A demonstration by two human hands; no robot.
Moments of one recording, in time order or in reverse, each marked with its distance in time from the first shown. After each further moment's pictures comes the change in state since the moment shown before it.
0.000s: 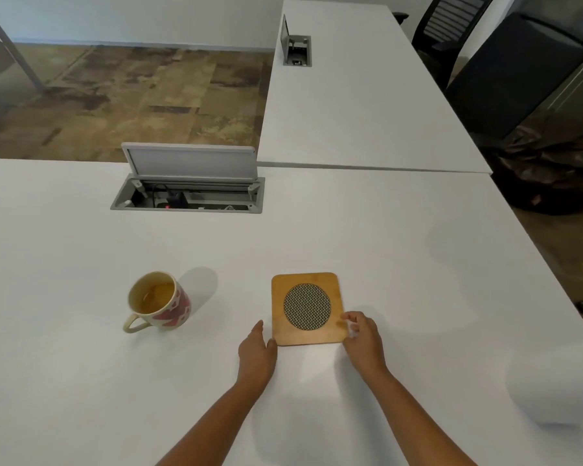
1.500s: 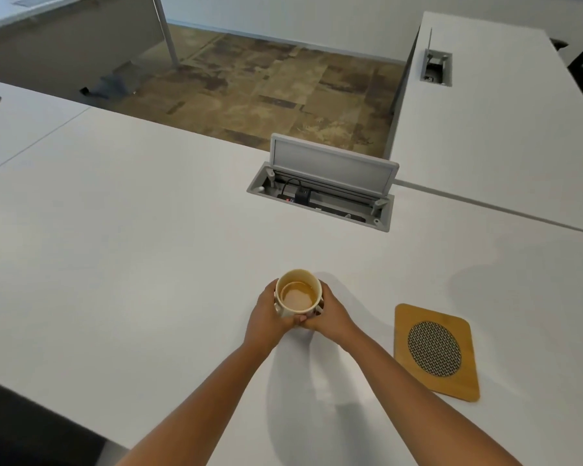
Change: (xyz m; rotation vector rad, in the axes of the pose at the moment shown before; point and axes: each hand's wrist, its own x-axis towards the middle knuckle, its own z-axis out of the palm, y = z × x) left_hand 0.056 -0.084 -0.189 -0.319 0.240 0.189; right_hand -0.012 -0.184 0.214 0.093 -0.656 -0.268
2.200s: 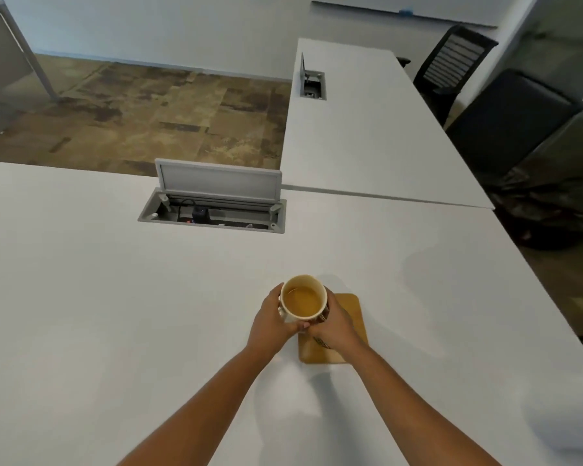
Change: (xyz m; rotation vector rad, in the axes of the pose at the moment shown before) left_hand -0.029 0.074 0.140 -0.013 -0.324 0.188; right_hand -0.096 0.047 -0.133 0.054 0.377 0.053
